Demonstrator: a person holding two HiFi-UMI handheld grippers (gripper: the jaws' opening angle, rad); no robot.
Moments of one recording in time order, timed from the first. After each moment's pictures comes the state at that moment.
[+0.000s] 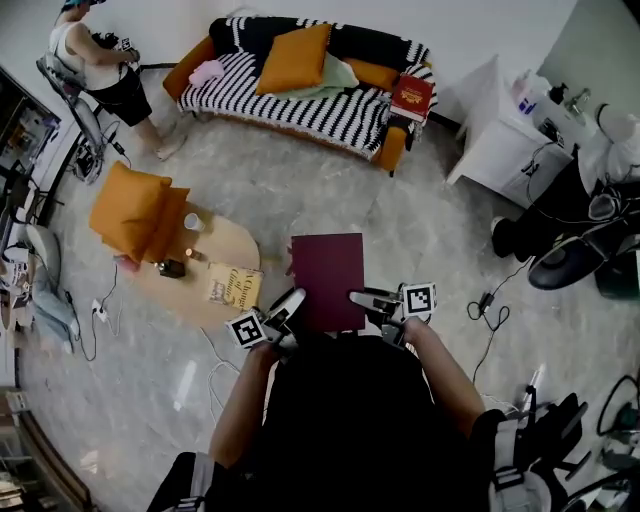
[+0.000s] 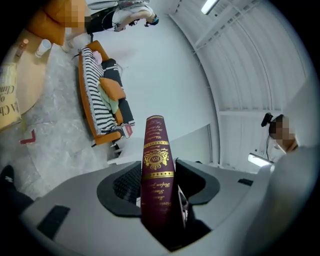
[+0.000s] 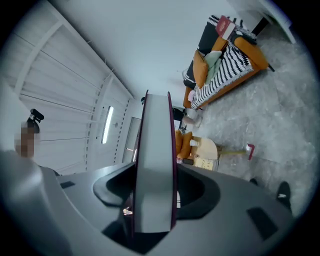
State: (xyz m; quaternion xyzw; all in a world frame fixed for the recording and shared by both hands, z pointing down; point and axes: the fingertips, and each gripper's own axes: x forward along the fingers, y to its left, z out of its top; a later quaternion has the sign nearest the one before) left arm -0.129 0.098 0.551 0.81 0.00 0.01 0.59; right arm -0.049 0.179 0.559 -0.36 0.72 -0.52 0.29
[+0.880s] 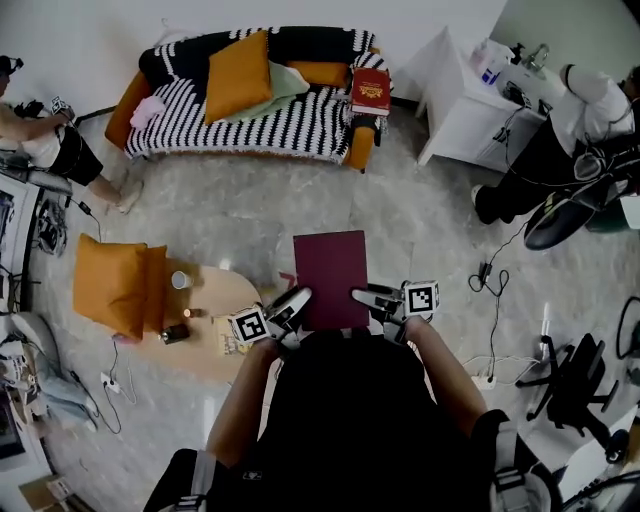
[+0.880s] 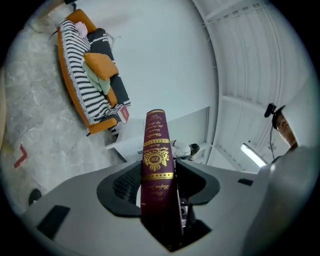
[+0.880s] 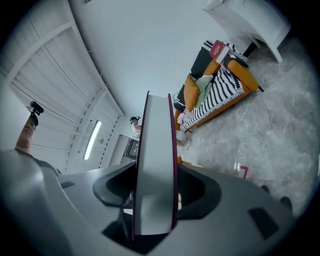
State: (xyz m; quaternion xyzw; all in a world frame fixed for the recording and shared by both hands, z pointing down) left arm -0.055 -0.013 0.574 0.81 0.13 0.13 0.56; right arm 0.002 0.086 0.577 -0.49 0.64 -0.49 0.33
